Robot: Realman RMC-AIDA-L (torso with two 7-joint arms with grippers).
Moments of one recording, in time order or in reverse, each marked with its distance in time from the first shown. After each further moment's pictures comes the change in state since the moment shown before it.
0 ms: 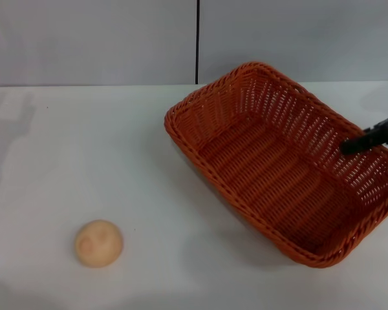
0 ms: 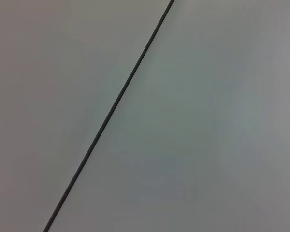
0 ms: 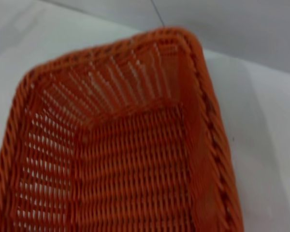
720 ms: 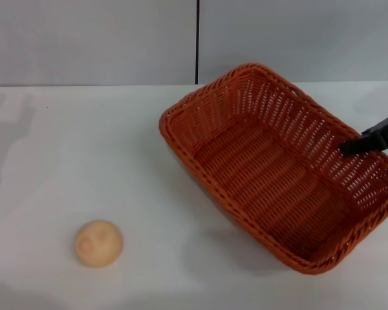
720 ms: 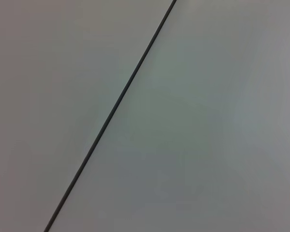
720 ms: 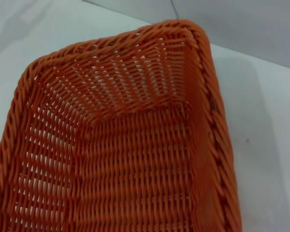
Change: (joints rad) left arm 0.005 0.000 0.002 0.012 0.000 0.002 0.002; right arm -0.016 0.036 -0.007 -0.037 -0.004 0.007 -0.036
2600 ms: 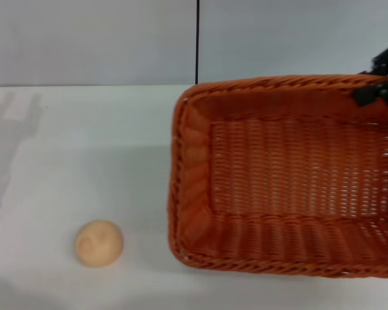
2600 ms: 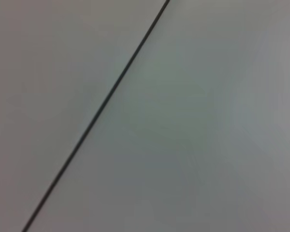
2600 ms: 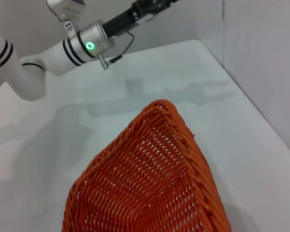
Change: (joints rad) left arm -0.018 -0.001 0.018 0.028 0.000 -0.002 -0.003; right arm 0.094 -0.113 0.065 -0.140 0.266 -0.408 -0.428
